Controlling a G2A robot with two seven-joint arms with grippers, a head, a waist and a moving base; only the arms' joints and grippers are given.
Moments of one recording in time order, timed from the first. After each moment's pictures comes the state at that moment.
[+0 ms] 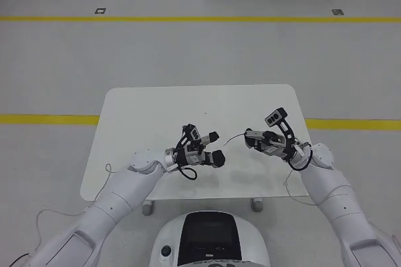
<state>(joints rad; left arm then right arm) 1.04 -1.23 -0.79 -1.12 -0.88 -0.28 -1.05 -1.15 -1.16 1.19 -1.09 0.92 -0.26 1.39</state>
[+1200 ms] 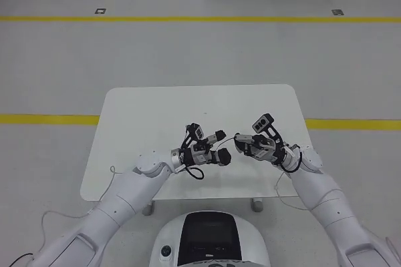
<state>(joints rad) 1.06 -1.24 -0.79 -1.19 -0.84 -0.28 -0.94 -1.18 -1.18 1.14 -1.15 0.97 -0.15 1.32</state>
